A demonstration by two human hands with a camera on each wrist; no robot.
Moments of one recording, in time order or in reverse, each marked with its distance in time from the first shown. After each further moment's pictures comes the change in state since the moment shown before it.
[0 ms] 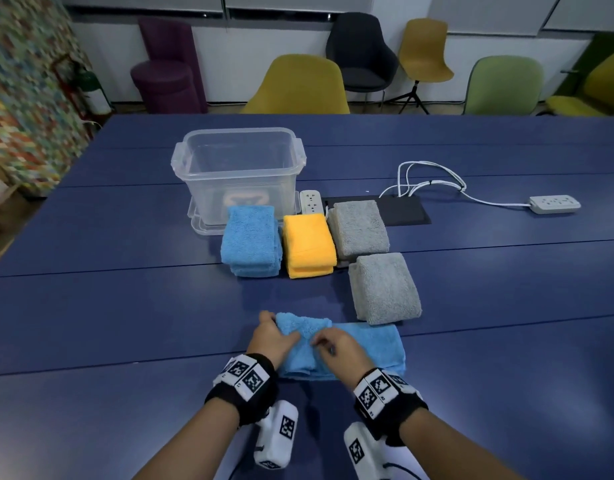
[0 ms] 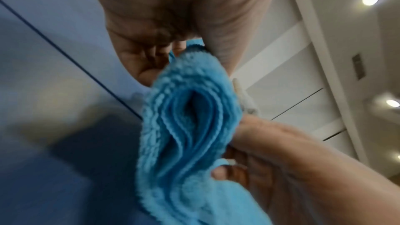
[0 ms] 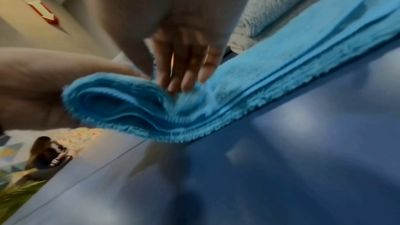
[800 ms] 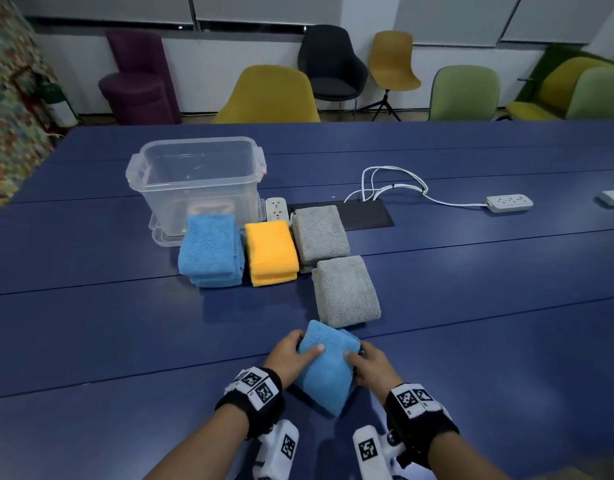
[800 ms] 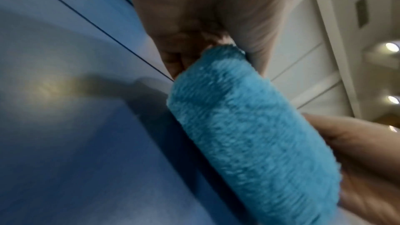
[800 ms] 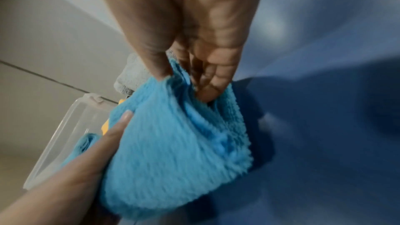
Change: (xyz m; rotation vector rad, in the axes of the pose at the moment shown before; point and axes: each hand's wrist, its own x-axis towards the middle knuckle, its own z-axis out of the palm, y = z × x) left_hand -0.005 0.016 0.082 0.012 -0.304 0.143; right_hand -0.037 0.074 -0.064 0.709 0.137 0.375
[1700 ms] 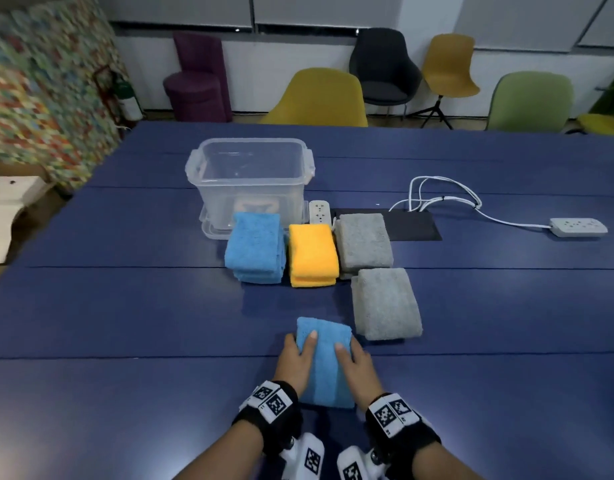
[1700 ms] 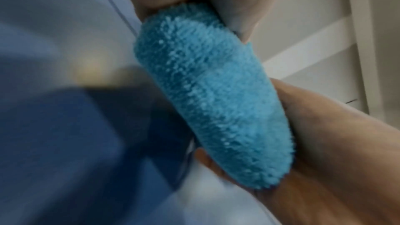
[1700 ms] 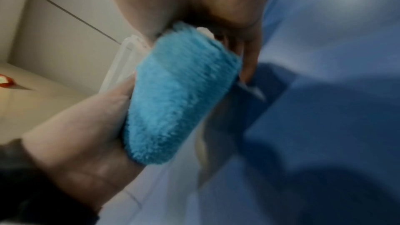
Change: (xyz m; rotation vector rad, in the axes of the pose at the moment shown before) left_hand -0.021 -0.008 -0.016 -0.313 0.357 -0.111; right_hand 0.025 0.009 0.069 -0.321 -0.044 -0.086
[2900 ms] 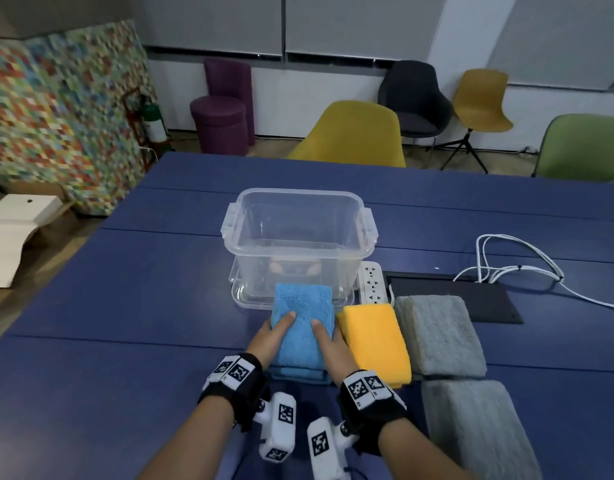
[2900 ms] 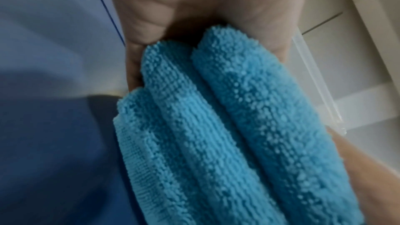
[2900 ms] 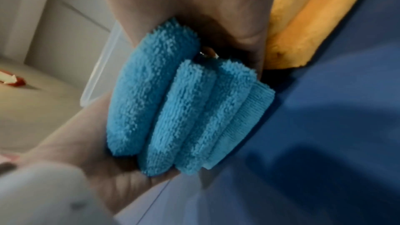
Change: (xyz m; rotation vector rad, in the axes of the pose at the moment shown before) left_hand 0.201 0.083 -0.145 -0.241 -0.064 -0.066; right_hand 0.166 -0.174 0.107 0.242 -0.135 -0.064
